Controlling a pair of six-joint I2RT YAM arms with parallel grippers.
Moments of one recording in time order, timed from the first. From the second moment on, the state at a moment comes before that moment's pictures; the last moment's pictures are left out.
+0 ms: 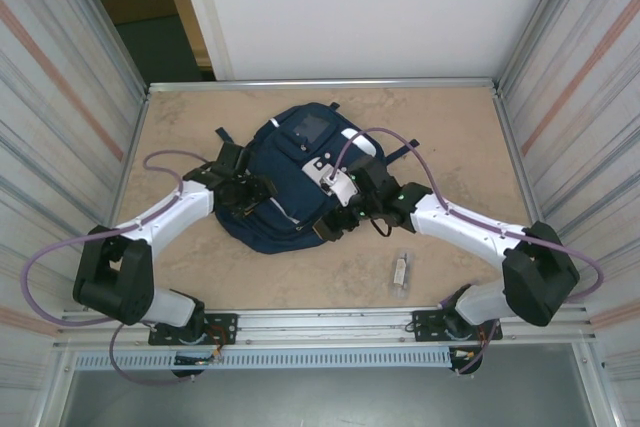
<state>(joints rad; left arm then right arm) -0.39 1.42 0.91 -0.59 0.10 -0.89 0.77 1.39 0.91 -0.35 -0.30 -0.02</state>
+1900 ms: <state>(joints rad) -0.39 1.30 0.82 -0.50 0.23 -1.04 0.91 1.57 0.93 -0.24 -0.34 0.07</state>
